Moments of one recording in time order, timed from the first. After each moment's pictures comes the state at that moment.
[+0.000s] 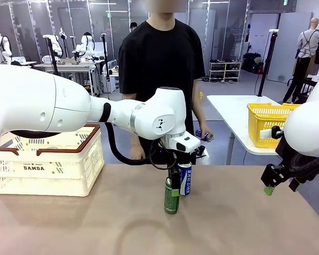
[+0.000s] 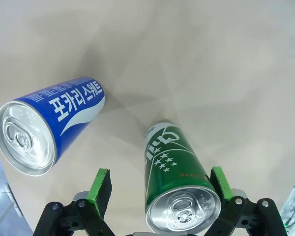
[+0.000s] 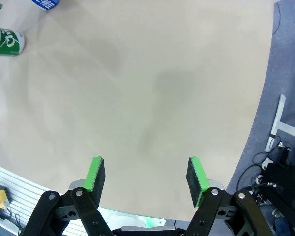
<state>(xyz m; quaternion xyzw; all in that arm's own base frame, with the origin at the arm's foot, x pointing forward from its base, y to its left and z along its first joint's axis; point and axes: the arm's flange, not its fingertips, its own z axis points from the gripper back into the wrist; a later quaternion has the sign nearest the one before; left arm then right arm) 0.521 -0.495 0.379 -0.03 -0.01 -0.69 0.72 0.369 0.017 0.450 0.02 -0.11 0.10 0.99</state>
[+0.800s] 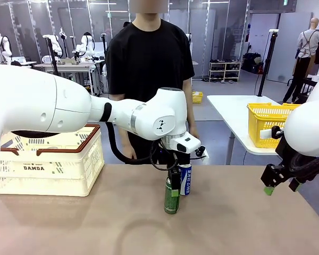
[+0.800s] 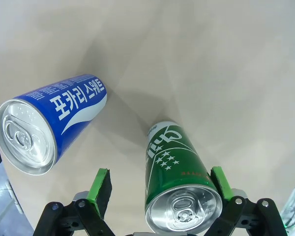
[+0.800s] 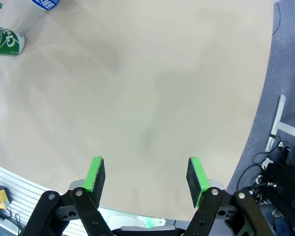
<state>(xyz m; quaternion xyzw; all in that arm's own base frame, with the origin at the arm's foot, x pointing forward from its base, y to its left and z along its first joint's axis) 0.521 -0.496 0.378 -0.02 -0.01 -0.69 0.72 0.369 0.017 0.450 0.02 -0.11 0.10 0.99</state>
